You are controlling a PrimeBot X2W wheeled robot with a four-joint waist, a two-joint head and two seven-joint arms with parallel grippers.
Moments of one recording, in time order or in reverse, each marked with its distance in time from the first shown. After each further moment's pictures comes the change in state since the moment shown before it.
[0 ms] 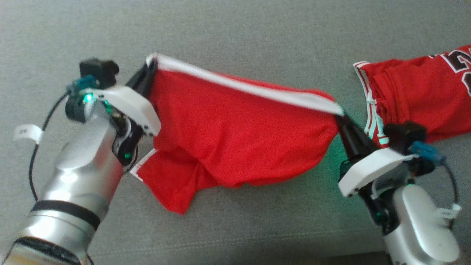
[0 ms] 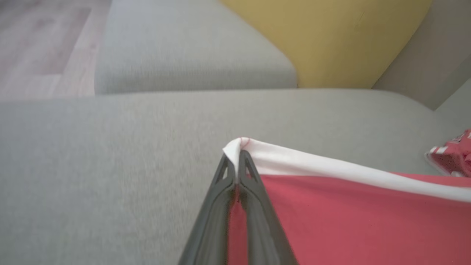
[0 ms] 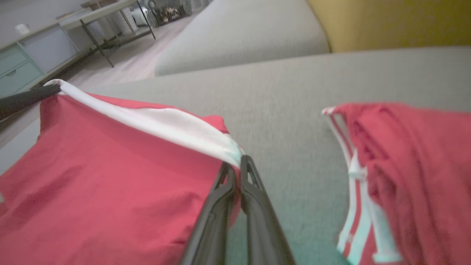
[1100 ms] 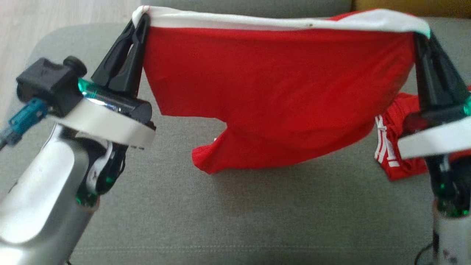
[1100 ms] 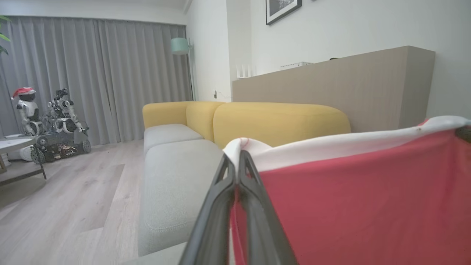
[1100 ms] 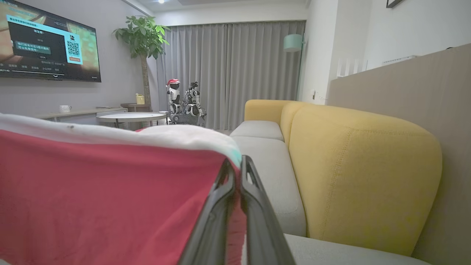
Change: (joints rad) left arm 0.320 0.269 0.170 -1.176 0.164 0.326 0.208; right arm -0.013 -0.009 -0.177 -0.595 -0.102 0.000 0.188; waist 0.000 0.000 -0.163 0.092
